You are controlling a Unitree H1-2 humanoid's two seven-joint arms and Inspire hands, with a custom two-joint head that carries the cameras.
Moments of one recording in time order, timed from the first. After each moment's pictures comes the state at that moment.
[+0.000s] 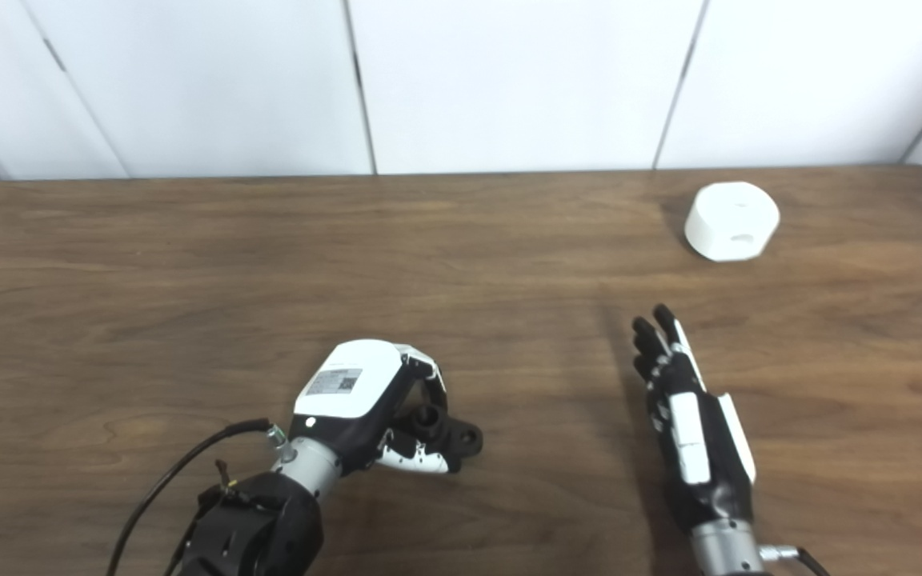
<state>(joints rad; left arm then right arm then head) 0.00 0.06 -0.49 -0.45 1.22 0.33 -0.53 0.29 -0.13 0.07 -0.35 0.18 0.00 -0.03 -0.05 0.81</state>
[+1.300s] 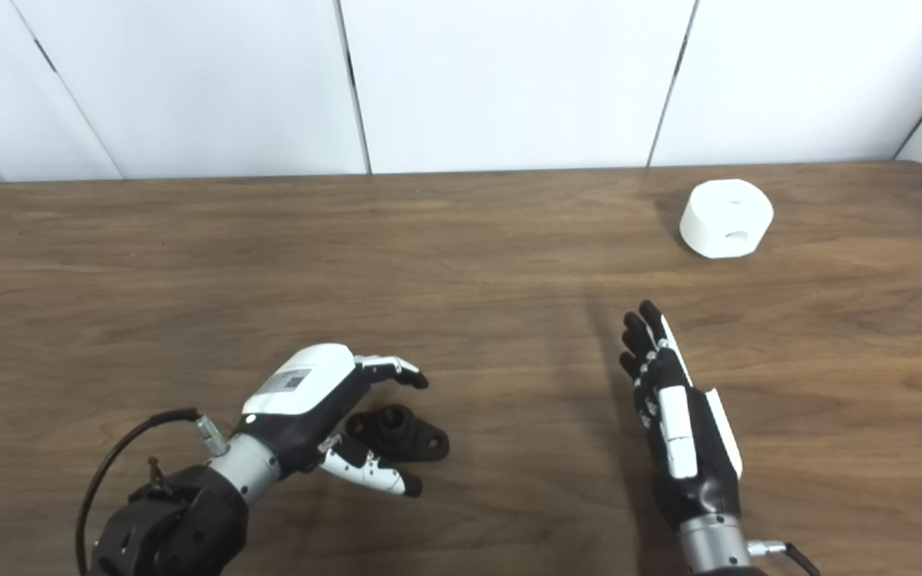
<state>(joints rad) -0.01 0.14 -0.32 -0.60 1.00 0.31 -0.75 0.29 -0.13 0.09 -0.37 0.18 0.02 -0.06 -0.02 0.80</state>
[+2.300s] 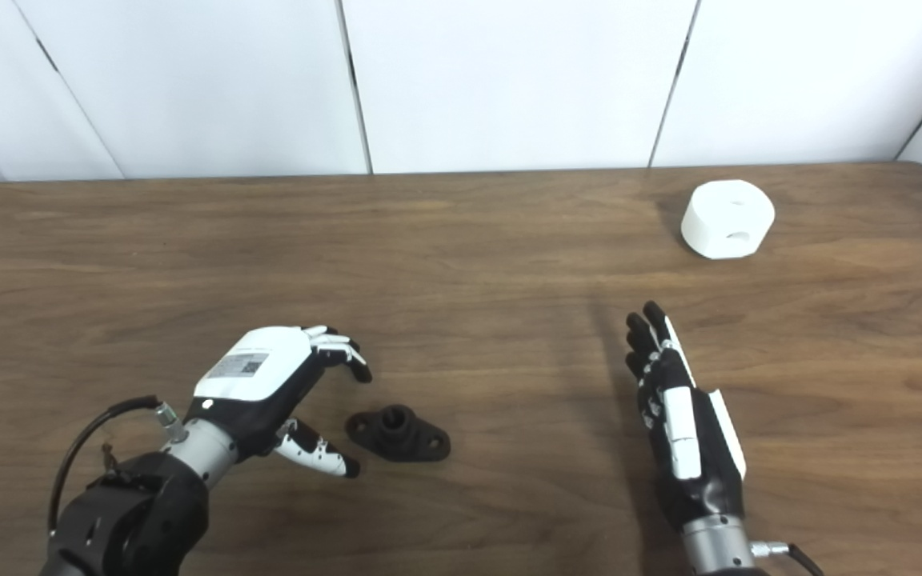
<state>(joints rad) -0.02 0.22 -0.26 -0.56 1.11 0.24 -0.74 0.29 -0.13 0.08 -0.37 0.19 0.02 -0.05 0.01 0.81</state>
